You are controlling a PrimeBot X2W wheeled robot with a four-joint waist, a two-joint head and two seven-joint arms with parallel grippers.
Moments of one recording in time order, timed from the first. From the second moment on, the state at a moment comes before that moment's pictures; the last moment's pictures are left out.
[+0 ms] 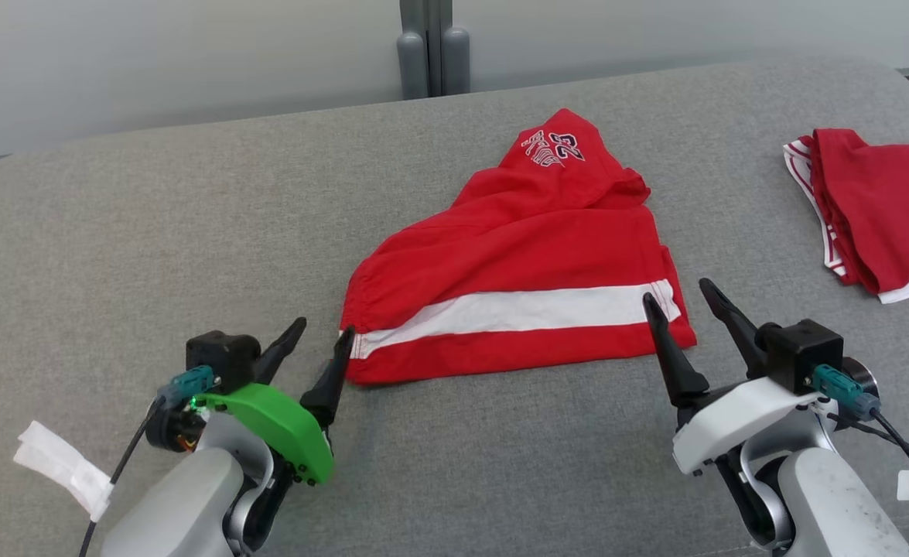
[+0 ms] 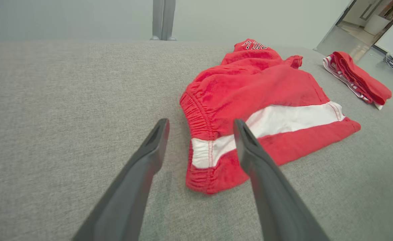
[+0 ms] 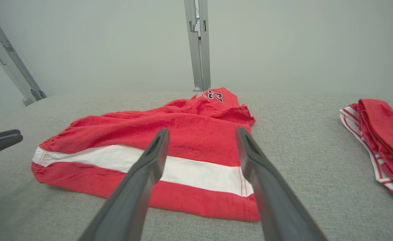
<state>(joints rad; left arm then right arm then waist) -0.49 0.35 -0.83 0.53 -0.91 -0.03 -0.22 -0.16 -0.15 0.17 0.15 0.23 0.13 -0.08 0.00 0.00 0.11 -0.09</state>
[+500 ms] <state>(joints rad) -0.23 0.25 -0.34 0.21 -0.60 -0.01 -0.26 -0.14 -0.14 0.12 0.14 0.24 0.13 -0.08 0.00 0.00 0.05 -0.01</state>
